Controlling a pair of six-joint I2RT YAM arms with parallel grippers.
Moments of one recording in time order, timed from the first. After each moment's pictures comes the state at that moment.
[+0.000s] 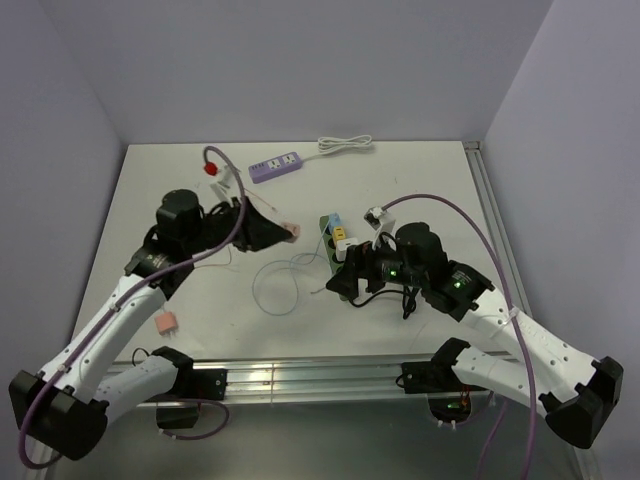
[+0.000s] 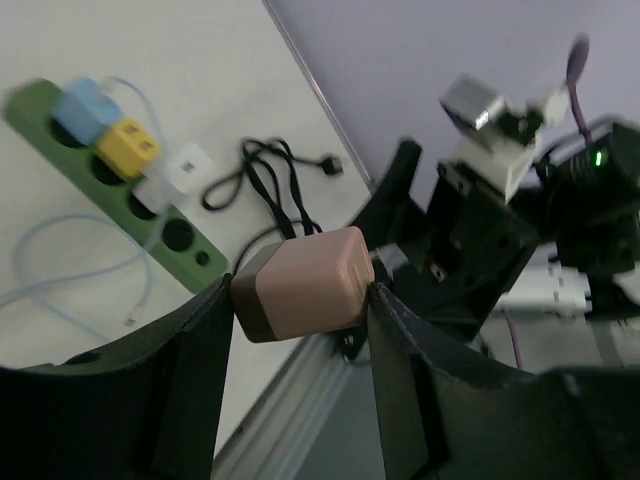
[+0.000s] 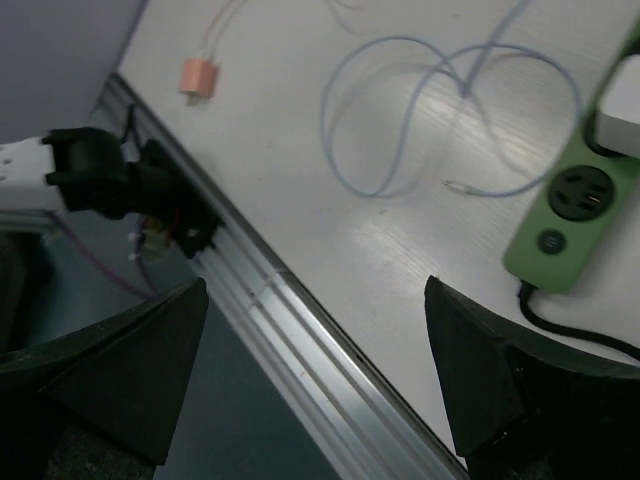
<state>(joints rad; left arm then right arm) -0.35 0.97 0.91 -0.14 0.64 -0.72 0.71 0.87 0.79 -0.45 -0.27 0.51</state>
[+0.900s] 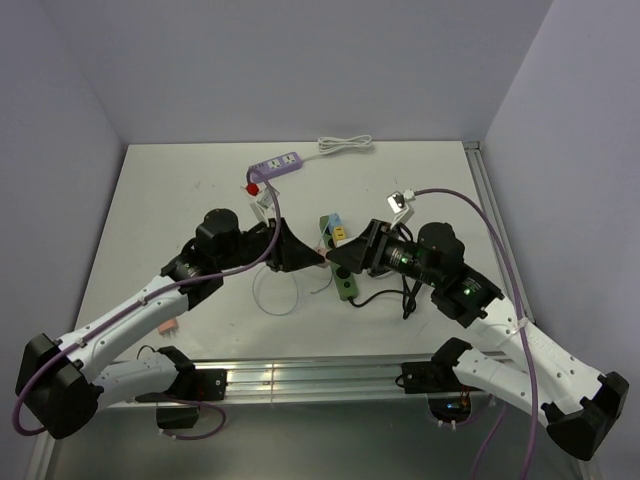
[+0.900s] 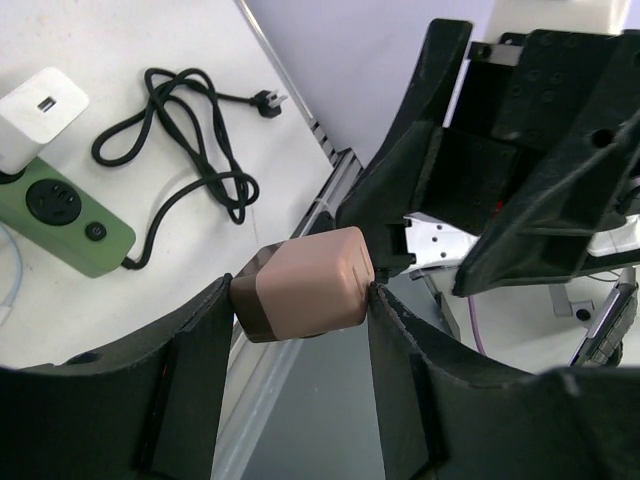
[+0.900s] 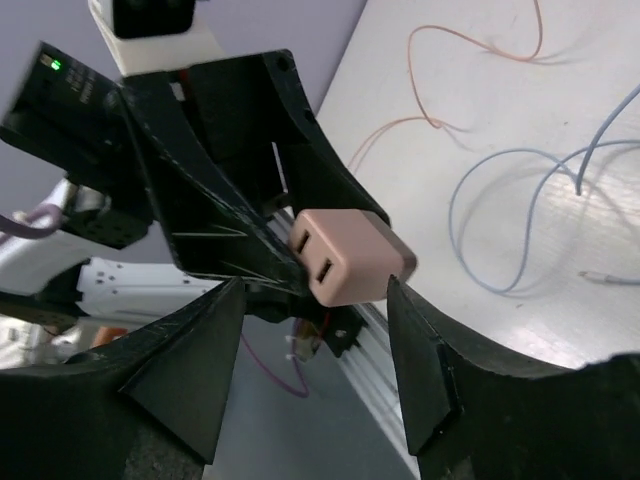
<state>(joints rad) -0.69 1.09 0.79 0.11 0.55 -0.83 0.68 0.78 0.75 -0.13 -0.32 0.91</state>
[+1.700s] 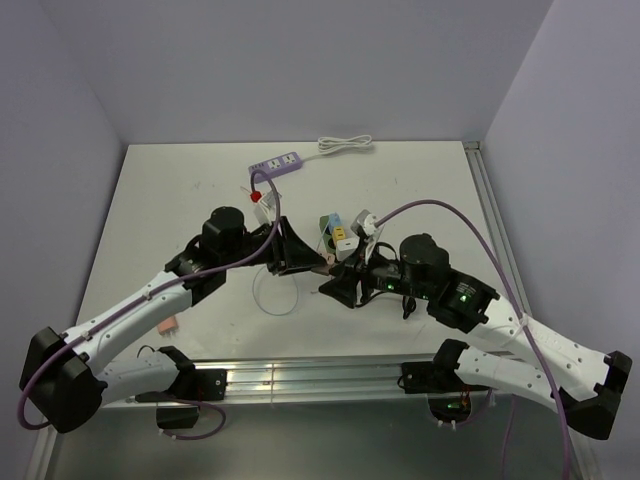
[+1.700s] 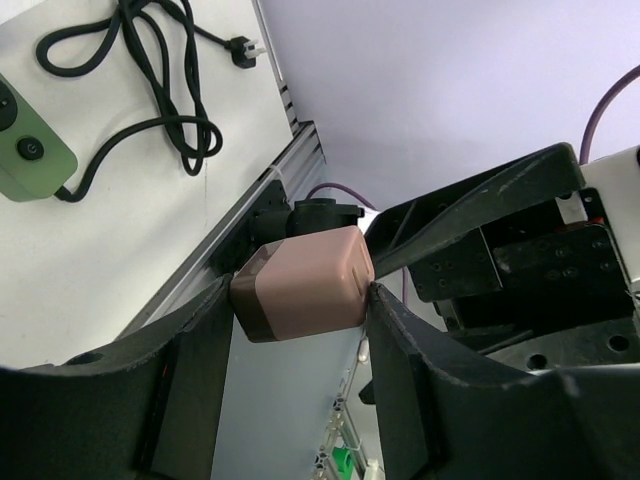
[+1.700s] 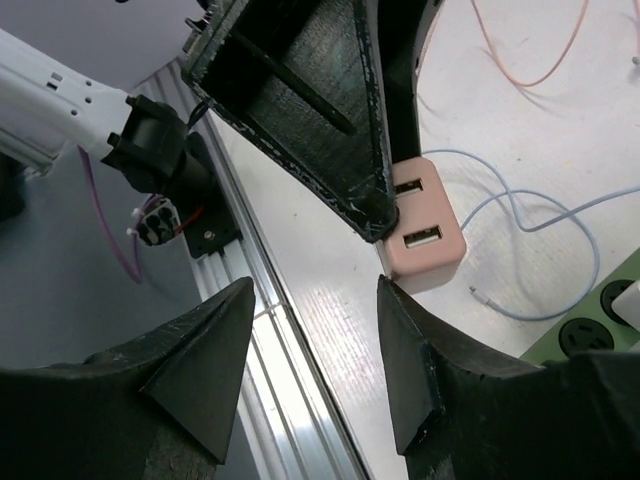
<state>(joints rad) -0.69 1.12 0.80 0.04 0.61 -1.07 0.89 0.80 0.80 -0.26 -0.29 0.28</state>
